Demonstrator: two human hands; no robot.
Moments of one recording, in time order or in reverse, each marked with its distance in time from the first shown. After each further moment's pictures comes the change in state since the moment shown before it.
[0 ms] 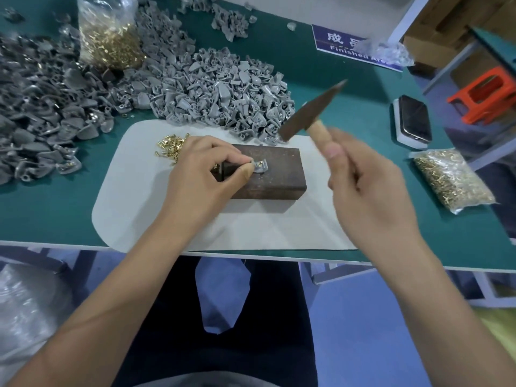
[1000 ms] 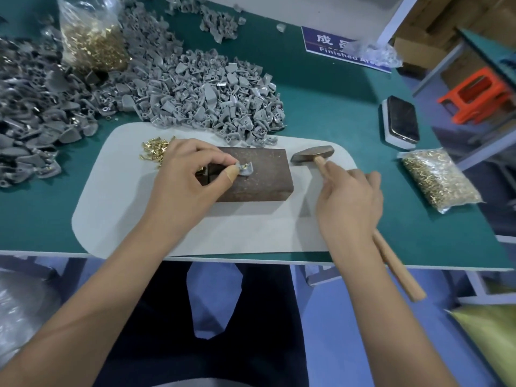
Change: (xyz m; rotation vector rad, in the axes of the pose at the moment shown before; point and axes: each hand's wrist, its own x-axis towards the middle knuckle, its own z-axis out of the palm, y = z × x) left_hand -0.002 -0.001 0.000 0.023 -0.004 0.022; right_hand 0.008 0.055 0.043 -0.475 0.026 0.320
